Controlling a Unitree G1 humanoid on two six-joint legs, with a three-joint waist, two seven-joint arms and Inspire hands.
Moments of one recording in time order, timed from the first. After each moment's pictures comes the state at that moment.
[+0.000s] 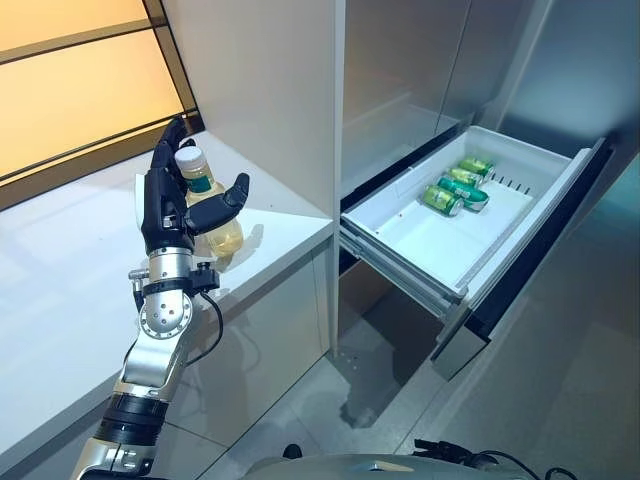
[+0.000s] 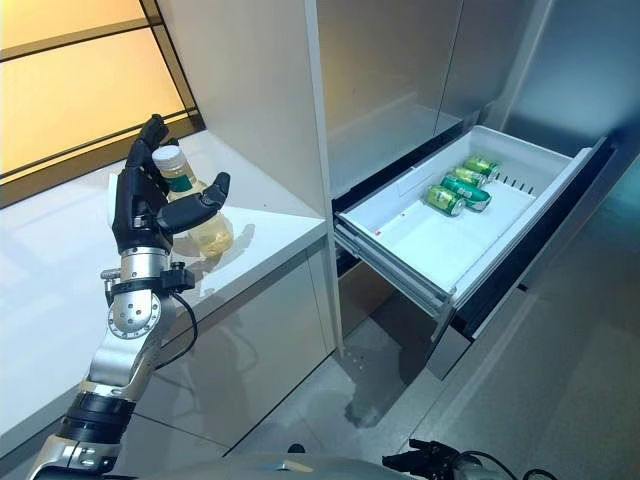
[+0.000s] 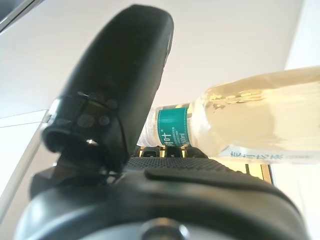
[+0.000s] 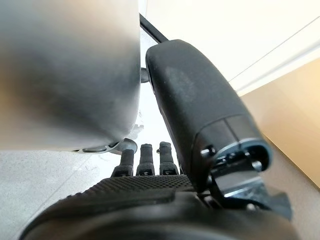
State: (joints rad) left arm -0.11 0.45 -0.04 -0.06 -0.27 -0.26 0.37; right arm -0.03 -0.25 0.17 1.23 0.27 0.16 0.19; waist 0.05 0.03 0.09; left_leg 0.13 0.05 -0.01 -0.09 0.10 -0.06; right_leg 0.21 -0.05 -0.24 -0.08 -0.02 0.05
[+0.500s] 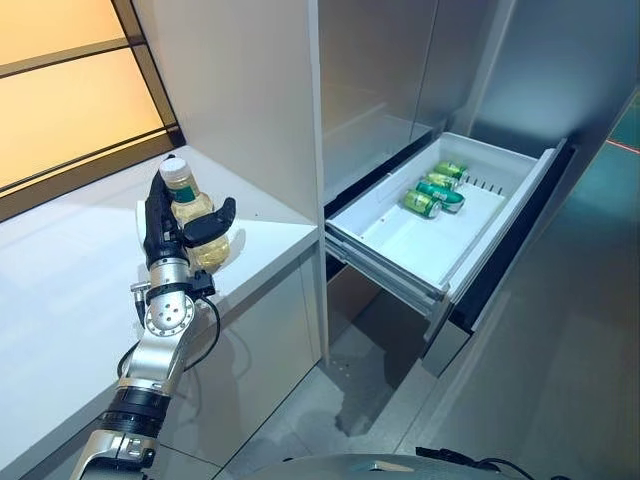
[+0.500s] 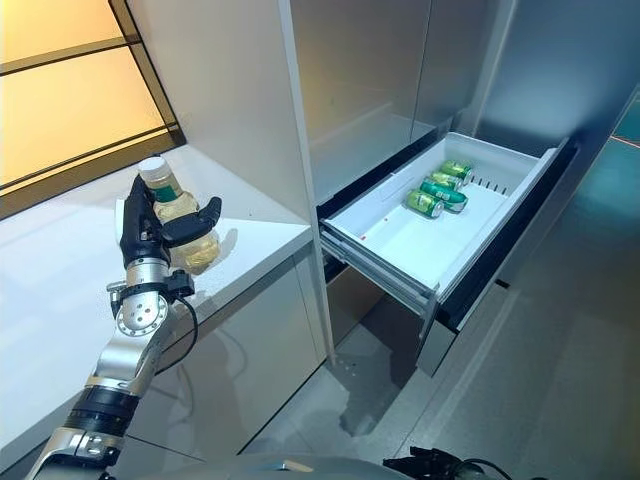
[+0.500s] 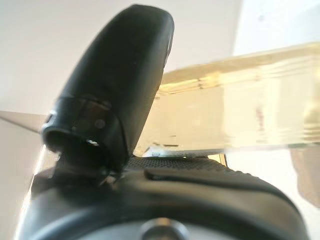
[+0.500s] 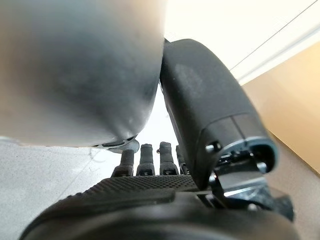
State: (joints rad) left arm -0.14 0.45 -0.05 0.10 -0.27 -0.18 0.45; right arm 0.00 -0.25 0.17 1.21 0.26 0.16 0.19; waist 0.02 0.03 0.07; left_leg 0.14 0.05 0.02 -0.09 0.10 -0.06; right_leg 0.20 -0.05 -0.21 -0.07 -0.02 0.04
